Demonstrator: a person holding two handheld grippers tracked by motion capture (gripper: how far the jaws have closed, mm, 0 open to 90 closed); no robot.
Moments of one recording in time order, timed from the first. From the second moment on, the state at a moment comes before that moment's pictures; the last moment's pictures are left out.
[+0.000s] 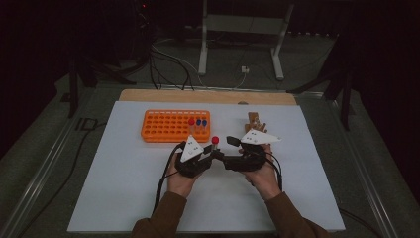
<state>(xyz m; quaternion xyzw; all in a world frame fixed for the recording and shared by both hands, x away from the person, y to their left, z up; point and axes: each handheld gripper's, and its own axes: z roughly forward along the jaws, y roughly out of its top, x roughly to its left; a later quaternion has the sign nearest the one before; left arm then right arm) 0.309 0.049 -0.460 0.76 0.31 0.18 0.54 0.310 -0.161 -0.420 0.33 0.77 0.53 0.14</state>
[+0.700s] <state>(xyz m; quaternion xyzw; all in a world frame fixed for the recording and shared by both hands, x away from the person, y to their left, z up) 0.328 0.088 -0.454 0.74 0.35 0.21 0.53 0.302 -0.194 -0.427 0.36 0.76 0.50 0.20</state>
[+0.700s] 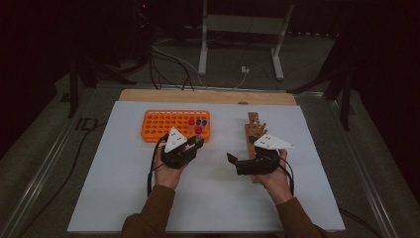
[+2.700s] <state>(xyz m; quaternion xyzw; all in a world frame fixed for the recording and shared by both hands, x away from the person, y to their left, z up) 0.400 0.108 -0.493 0.72 0.45 0.25 0.46 0.300 -0.218 -0.428 0.38 0.74 0.51 0.19</state>
